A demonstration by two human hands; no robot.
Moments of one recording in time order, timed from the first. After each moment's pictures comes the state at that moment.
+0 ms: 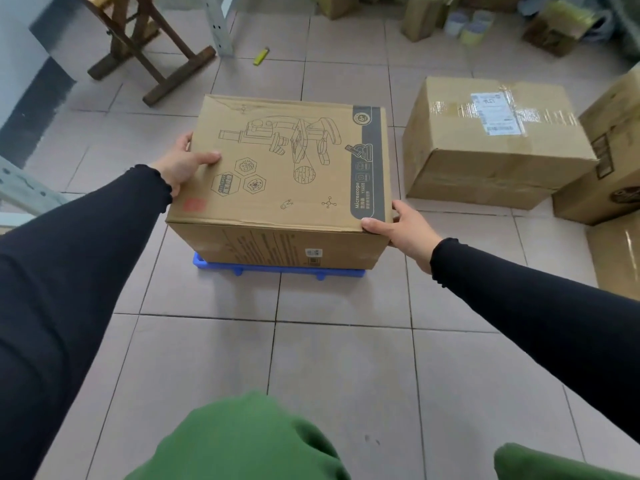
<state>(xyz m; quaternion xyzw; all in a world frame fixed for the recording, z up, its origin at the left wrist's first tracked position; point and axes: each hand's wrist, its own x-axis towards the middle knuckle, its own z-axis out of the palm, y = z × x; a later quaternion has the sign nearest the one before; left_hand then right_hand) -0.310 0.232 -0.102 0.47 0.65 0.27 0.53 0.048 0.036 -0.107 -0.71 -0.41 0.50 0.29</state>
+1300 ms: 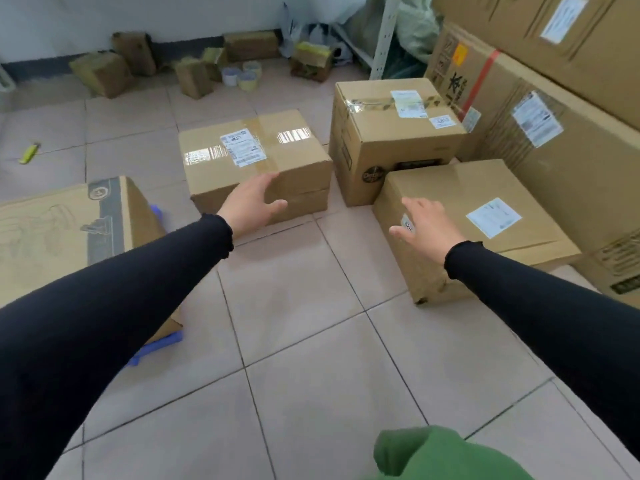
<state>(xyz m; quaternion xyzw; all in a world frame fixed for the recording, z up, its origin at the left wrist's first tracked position) 0.188 0.058 -0.056 0.89 0.35 0.08 0.26 0.432 -0.175 -0.071 -0.89 -0.45 0.12 0.06</state>
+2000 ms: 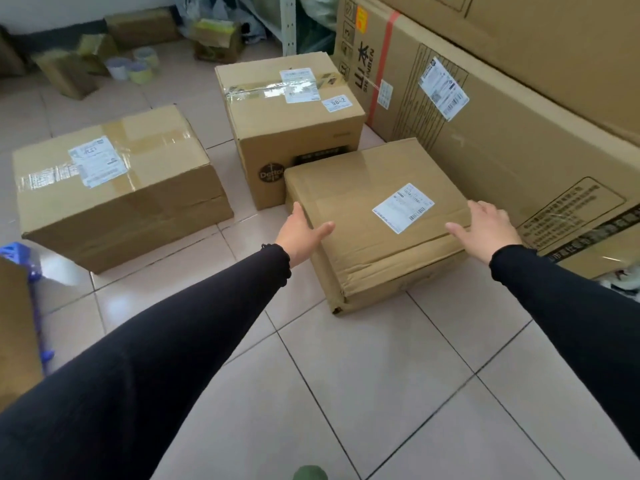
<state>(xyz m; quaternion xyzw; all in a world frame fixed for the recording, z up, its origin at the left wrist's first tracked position) 0.441 -0.105 -0.135 0.77 0.38 -0.01 0.51 0.669 -0.360 -0.121 -0.97 -0.22 0.12 0.04</state>
